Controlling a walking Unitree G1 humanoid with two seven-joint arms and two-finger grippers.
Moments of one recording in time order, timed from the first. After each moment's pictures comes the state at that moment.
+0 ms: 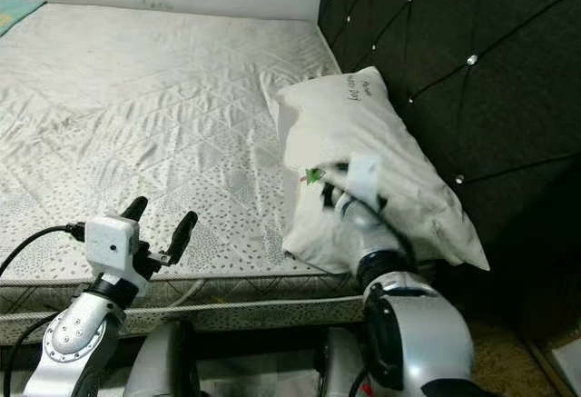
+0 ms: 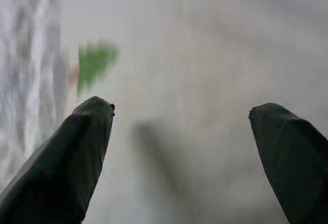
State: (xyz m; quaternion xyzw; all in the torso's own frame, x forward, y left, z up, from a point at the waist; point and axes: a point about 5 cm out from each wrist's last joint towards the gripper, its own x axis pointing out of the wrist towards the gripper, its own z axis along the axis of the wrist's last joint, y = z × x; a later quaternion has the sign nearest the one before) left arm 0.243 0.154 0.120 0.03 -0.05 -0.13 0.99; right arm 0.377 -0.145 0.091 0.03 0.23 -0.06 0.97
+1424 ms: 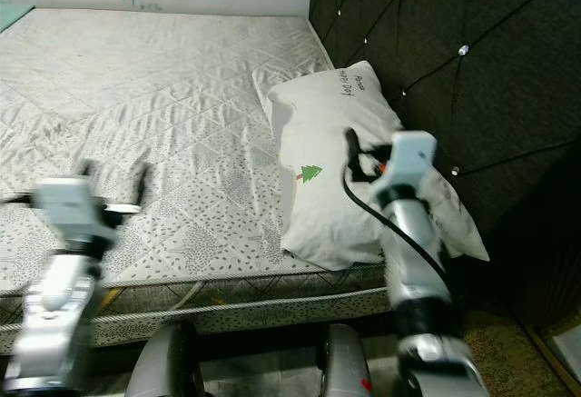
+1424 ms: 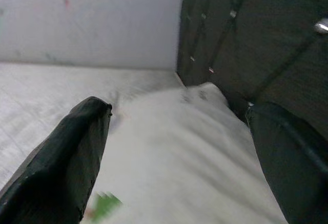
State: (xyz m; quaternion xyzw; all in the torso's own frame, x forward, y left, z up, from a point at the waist) left arm 0.276 0.203 0.152 0.02 -0.13 0.03 0.99; right arm 0.348 -0.196 0.153 0.01 -0.11 0.03 0.99
